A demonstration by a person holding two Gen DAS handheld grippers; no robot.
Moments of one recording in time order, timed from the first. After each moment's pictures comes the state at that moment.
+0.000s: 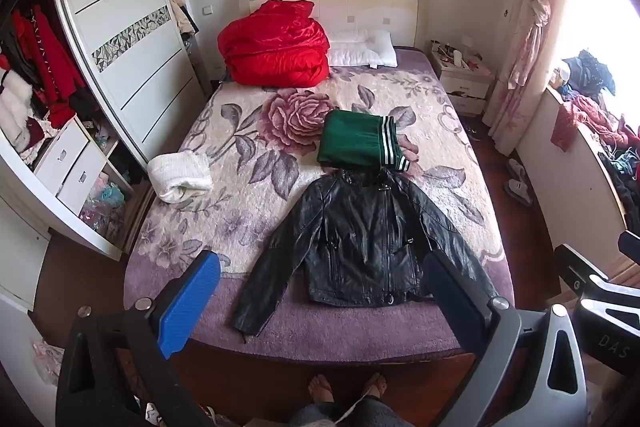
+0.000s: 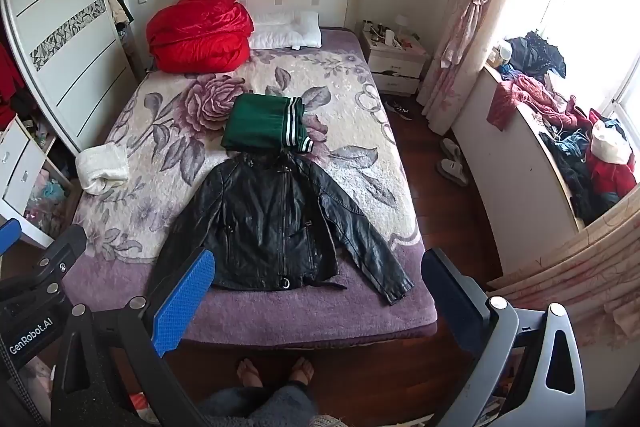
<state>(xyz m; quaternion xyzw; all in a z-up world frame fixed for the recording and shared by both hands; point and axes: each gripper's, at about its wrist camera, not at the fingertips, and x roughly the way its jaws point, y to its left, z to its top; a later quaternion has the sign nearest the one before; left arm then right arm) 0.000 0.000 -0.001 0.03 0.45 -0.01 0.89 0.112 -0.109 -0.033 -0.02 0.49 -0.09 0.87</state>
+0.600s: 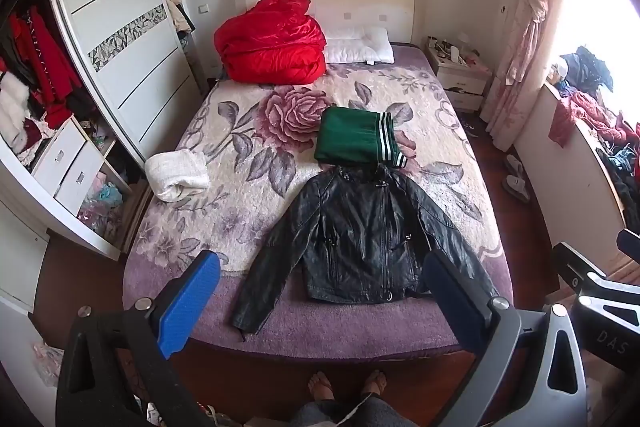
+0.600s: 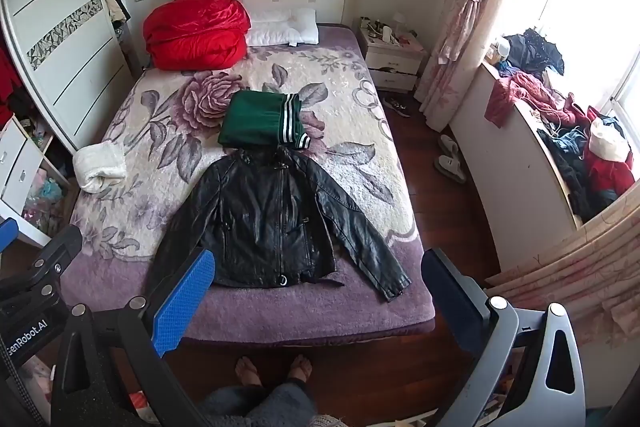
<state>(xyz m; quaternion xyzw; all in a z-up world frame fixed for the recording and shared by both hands) 0.001 -0.004 0.001 0.02 0.45 -0.01 0.89 0.113 -0.111 -0.036 -0.02 0.49 -0.09 0.87</state>
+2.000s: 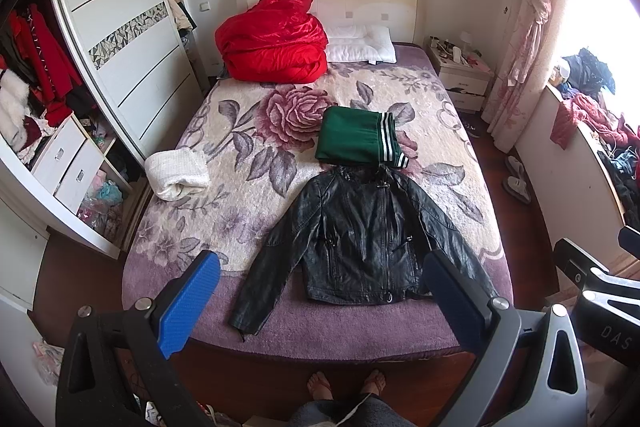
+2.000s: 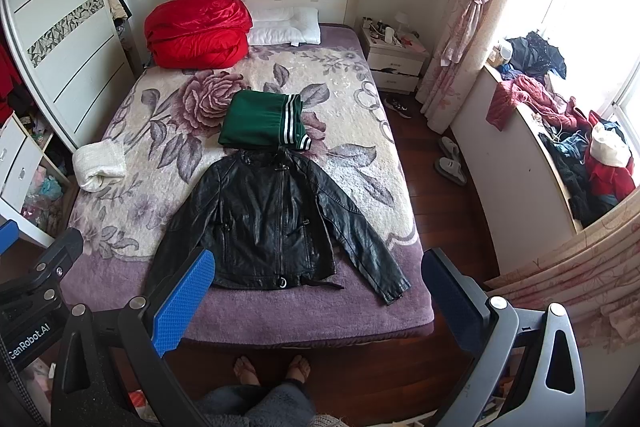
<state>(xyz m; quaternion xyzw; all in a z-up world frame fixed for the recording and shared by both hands) -0.005 -0.011 -0.012 0.03 0.45 -0.01 0.89 0.113 -0.113 -0.043 -0.02 0.50 -0.09 0.86</state>
